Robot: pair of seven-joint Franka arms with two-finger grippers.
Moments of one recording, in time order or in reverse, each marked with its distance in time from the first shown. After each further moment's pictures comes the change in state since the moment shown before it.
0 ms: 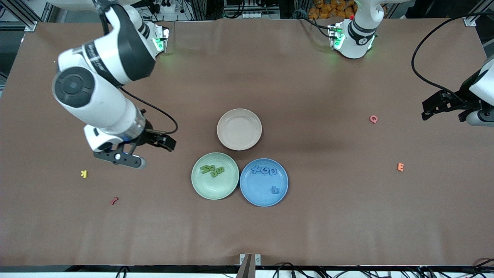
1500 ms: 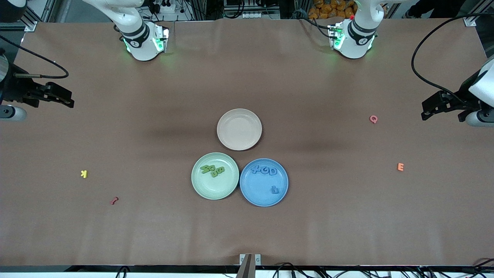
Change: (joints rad) left arm 0.000 0.002 0.000 0.000 0.000 -0.004 0.000; right arm -0.341 -0.303 0.001 -0.121 0.001 -0.260 -0.546
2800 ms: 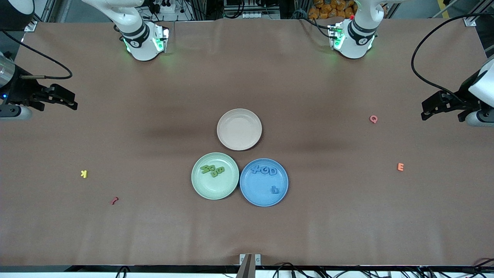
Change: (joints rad) left arm 0.000 0.000 0.000 0.000 0.000 0.000 0.000; right arm 0.033 -0.080 -0.072 -0.167 0.040 0.129 -0.077
